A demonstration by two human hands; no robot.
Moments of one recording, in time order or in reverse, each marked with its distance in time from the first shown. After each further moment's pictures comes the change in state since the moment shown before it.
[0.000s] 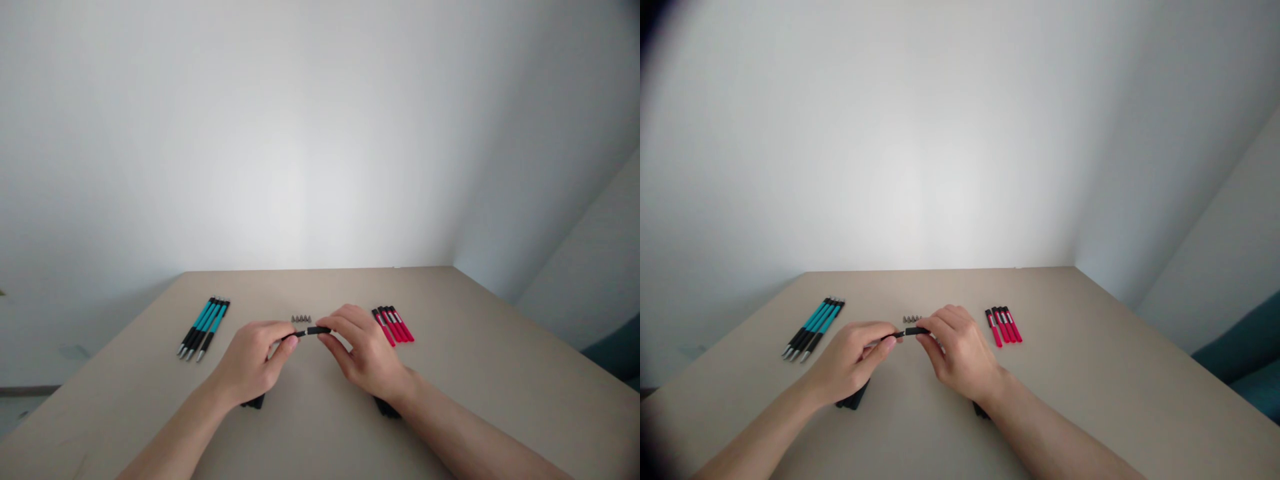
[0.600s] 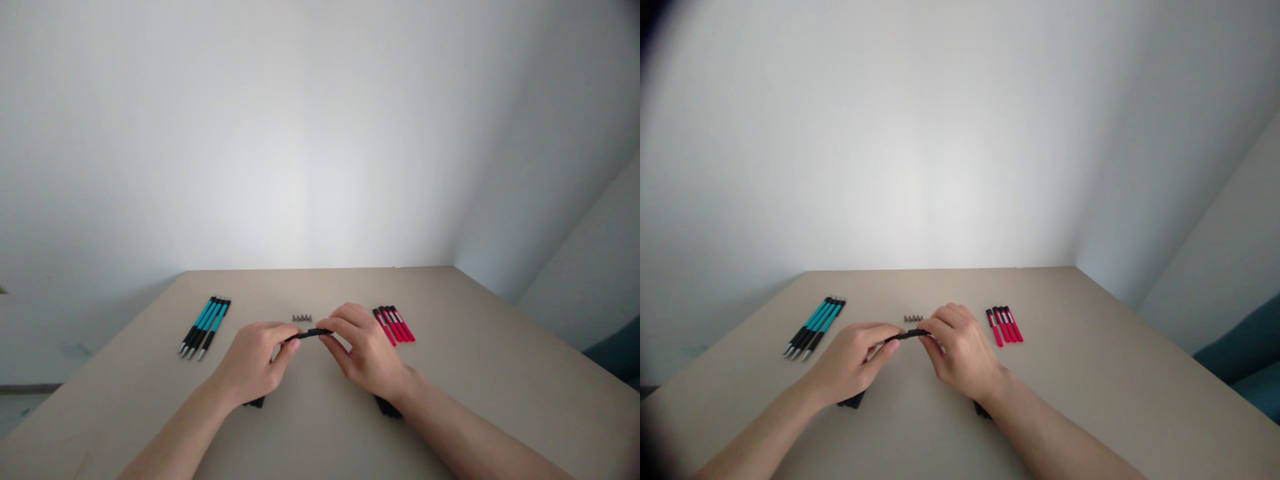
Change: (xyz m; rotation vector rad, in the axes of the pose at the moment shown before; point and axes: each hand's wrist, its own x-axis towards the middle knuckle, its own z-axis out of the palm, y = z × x) left_hand 0.000 -0.001 0.002 0.084 -0.058 -0.016; right_hand 0.000 0.001 0.000 -0.046 -0.036 0.002
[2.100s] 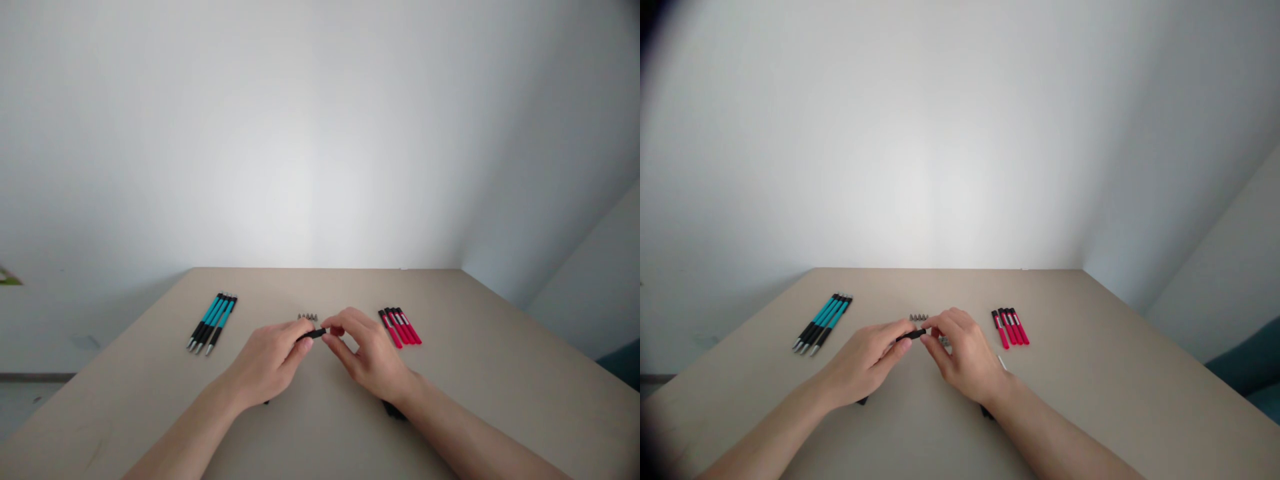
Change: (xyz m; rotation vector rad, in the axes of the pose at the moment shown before) left_hand 0.001 0.008 0.000 -0.109 -0.036 0.013; right_hand -0.001 -0.001 0.005 0.137 -0.022 0.115
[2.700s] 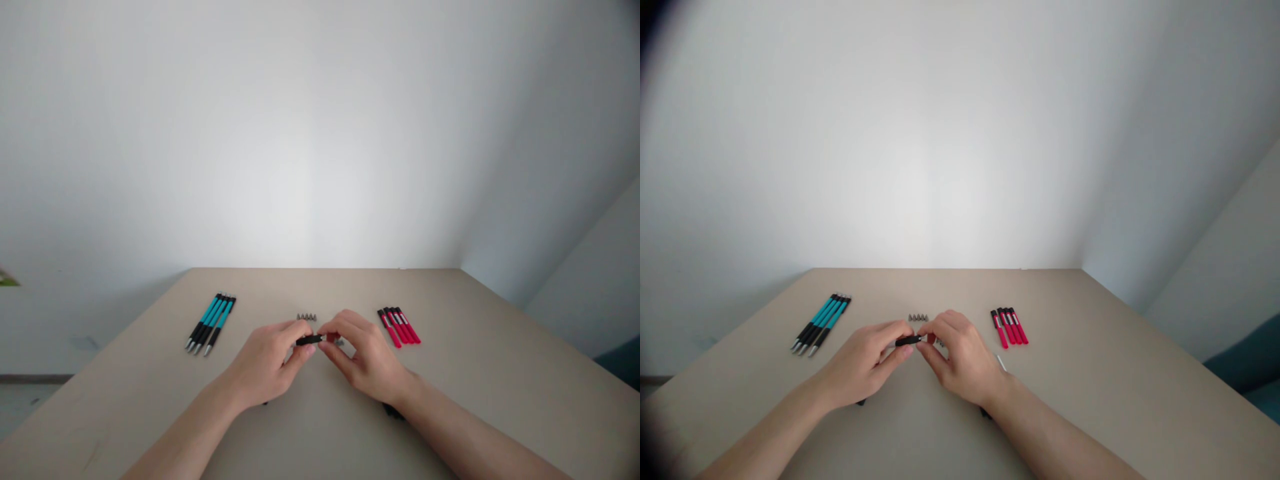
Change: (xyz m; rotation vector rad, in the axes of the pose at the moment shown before) left_hand 0.000 -0.003 0.003 0.010 0.021 0.038; right_hand 0.002 -0.003 -0.001 0.029 -0.056 -0.026
